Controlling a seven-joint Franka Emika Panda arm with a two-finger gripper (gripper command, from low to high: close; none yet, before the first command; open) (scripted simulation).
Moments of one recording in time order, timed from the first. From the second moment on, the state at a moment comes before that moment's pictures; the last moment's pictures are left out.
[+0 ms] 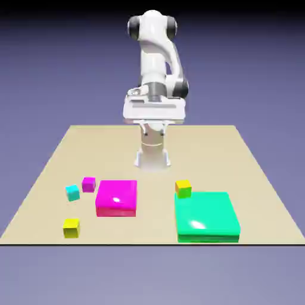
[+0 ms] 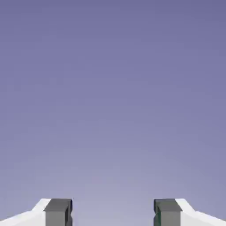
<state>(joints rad) -0.01 -0.53 -0.03 -2.79 0.03 2.99 0.75</state>
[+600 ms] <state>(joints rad) -0.37 0.13 -0.51 -2.54 0.42 2.32 0.91</state>
